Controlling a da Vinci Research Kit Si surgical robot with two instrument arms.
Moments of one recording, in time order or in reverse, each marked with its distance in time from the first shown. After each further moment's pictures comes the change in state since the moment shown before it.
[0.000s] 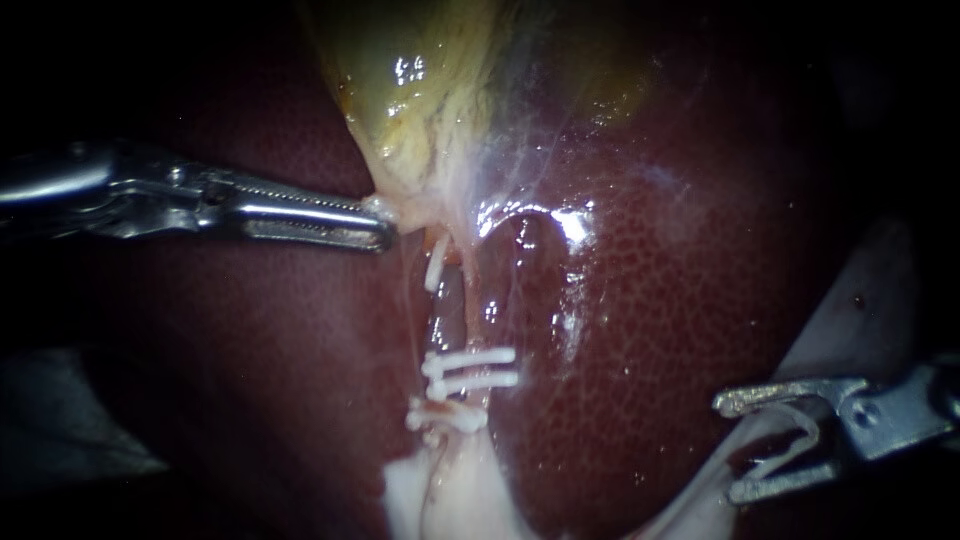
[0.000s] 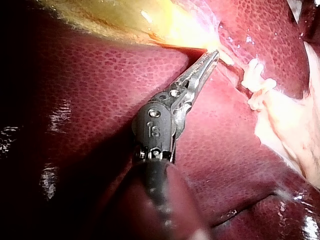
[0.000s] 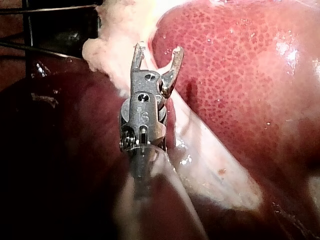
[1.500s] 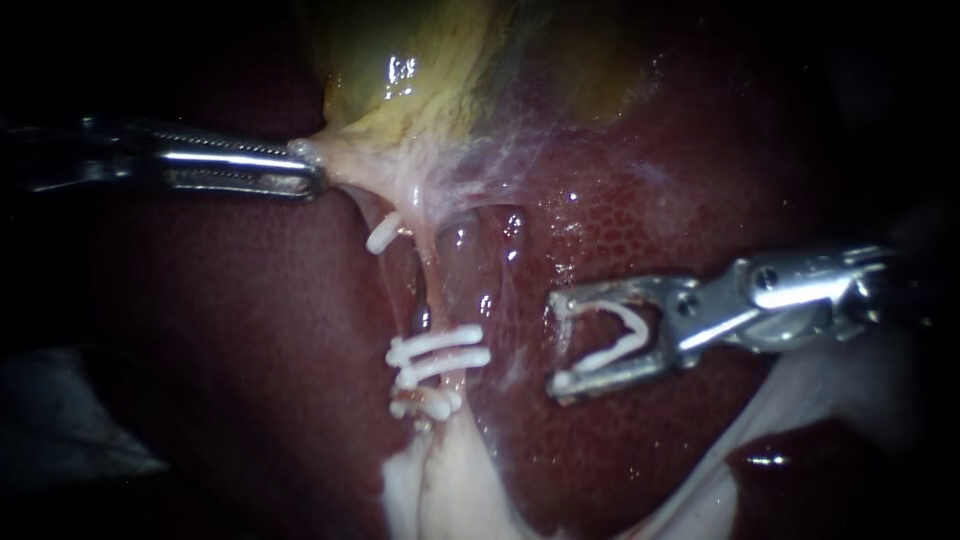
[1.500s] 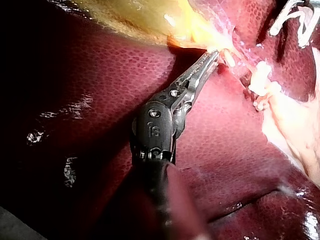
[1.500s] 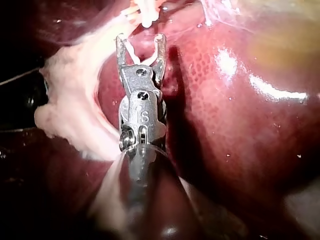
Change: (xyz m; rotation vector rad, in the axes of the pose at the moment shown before) right arm 0.005 0.012 0.013 0.022 0.103 0.199; left arm 0.004 0.000 -0.007 0.032 0.022 -0.021
